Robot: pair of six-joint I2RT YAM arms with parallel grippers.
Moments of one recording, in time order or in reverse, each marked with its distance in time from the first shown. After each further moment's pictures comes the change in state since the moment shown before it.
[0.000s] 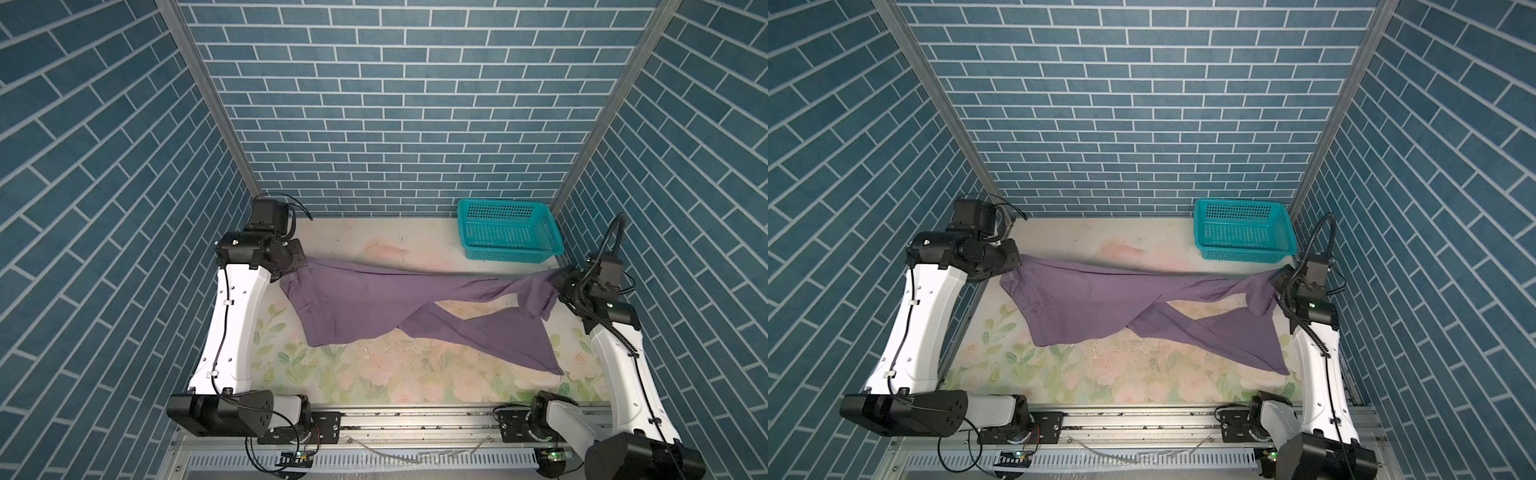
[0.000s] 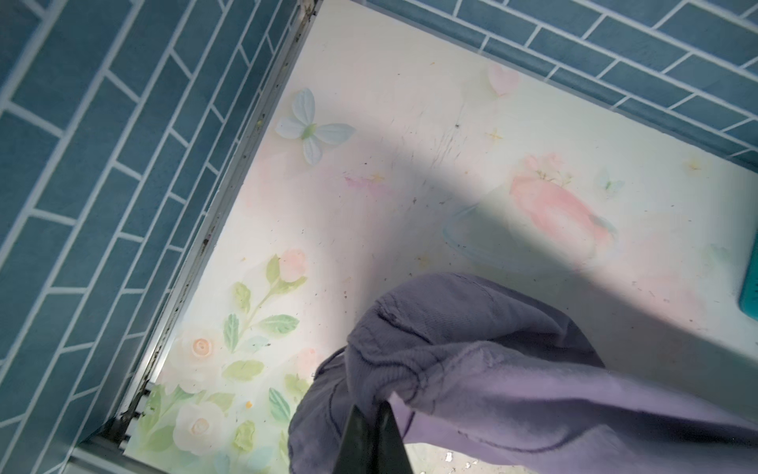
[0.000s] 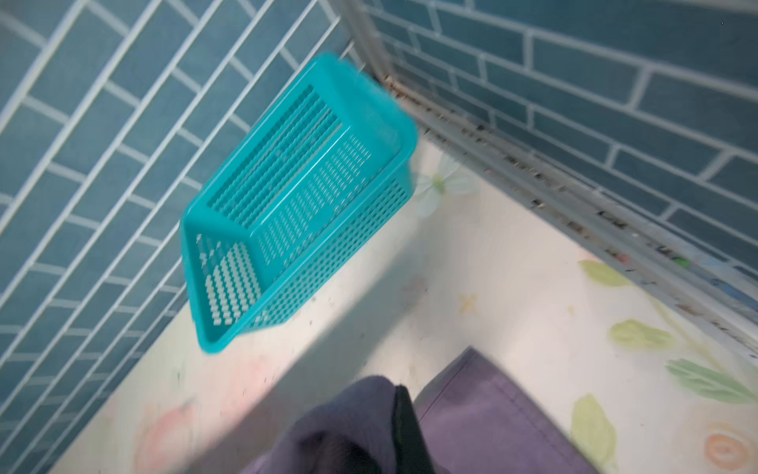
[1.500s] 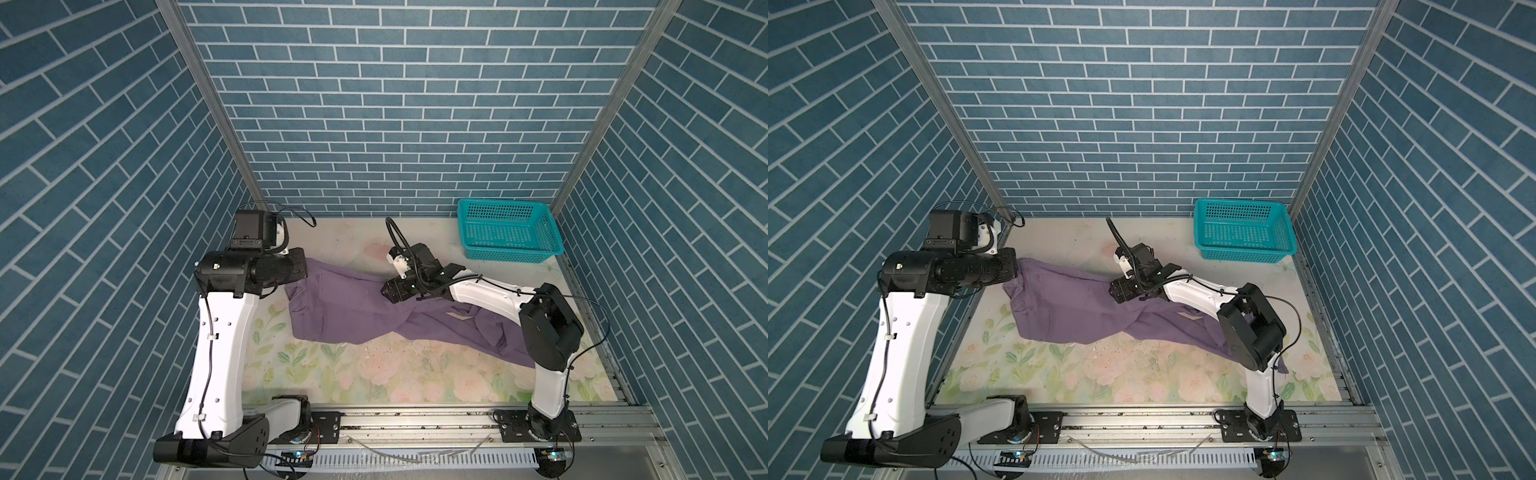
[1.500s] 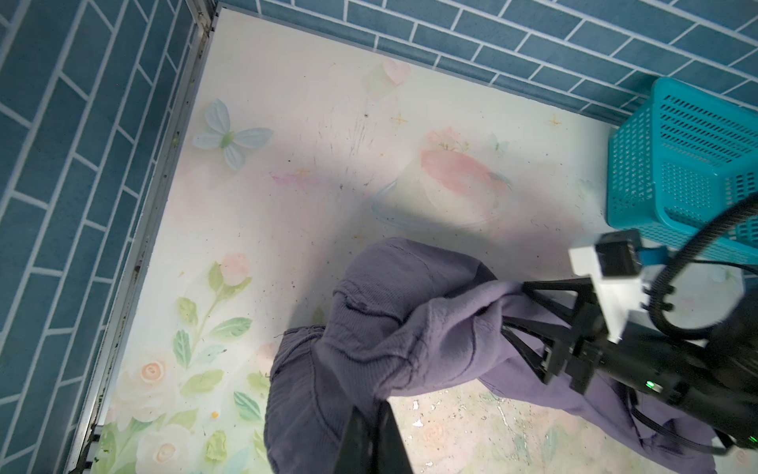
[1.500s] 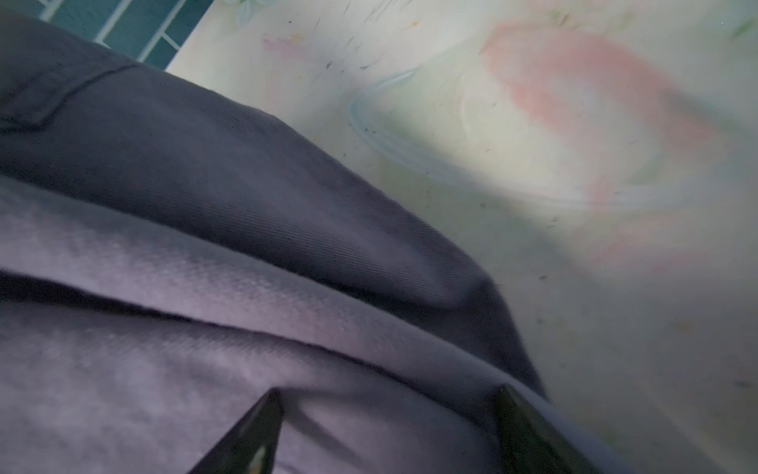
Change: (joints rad) left arm 0.002 -0.145 -0.024 -0.042 0.195 0.130; right arm 0.936 0.953 0.502 0.291 -0.262 -0.339
